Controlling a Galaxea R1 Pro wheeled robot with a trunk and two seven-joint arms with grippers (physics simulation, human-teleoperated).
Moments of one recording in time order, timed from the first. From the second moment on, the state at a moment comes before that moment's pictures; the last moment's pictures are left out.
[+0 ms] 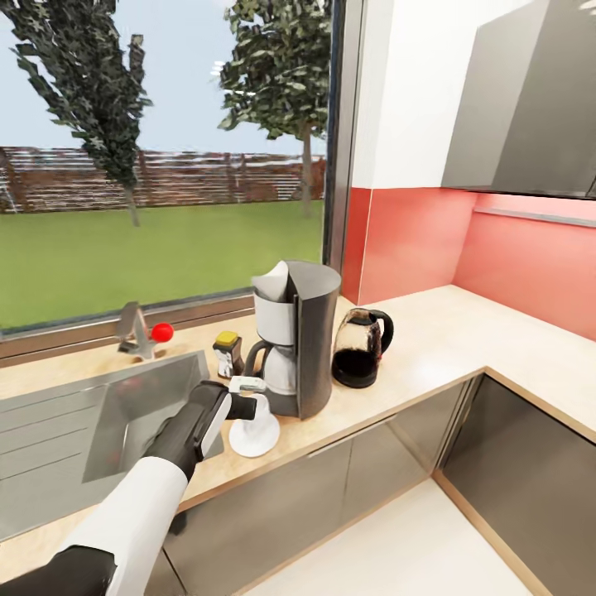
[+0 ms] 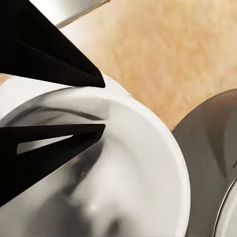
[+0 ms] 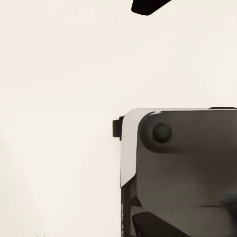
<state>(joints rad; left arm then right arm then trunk) -0.82 -0.11 -0.11 -0.79 0.01 0.85 -0.02 -0.25 0.00 0.16 -0.04 -0.15 -0.09 -0.08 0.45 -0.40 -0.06</state>
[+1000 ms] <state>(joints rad) -0.80 -0.11 -0.10 -0.78 0.02 0.85 -0.03 -0.25 -0.01 0.17 -0.04 -0.14 -0.09 -0.08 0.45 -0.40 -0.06</state>
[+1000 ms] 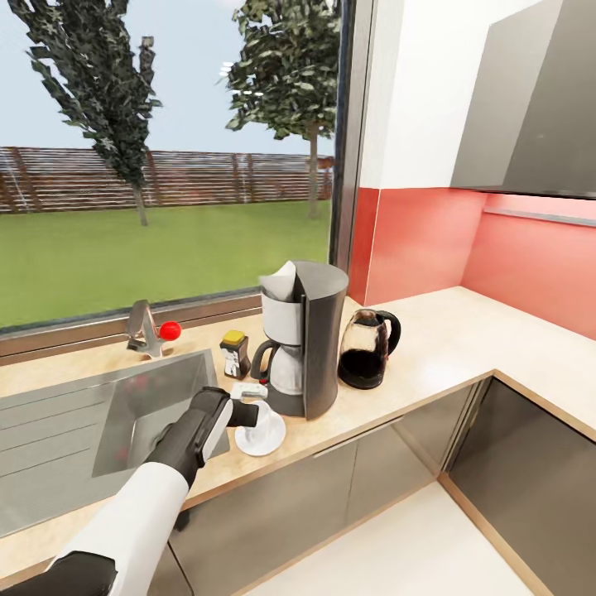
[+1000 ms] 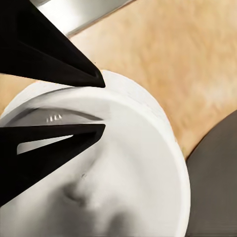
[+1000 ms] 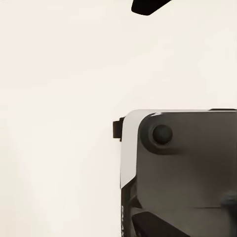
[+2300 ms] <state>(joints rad) -0.81 -0.05 -0.11 -1.01 0.01 0.94 -0.22 -0.25 0.00 0.16 -0.04 -0.15 -0.09 -0.08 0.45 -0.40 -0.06</state>
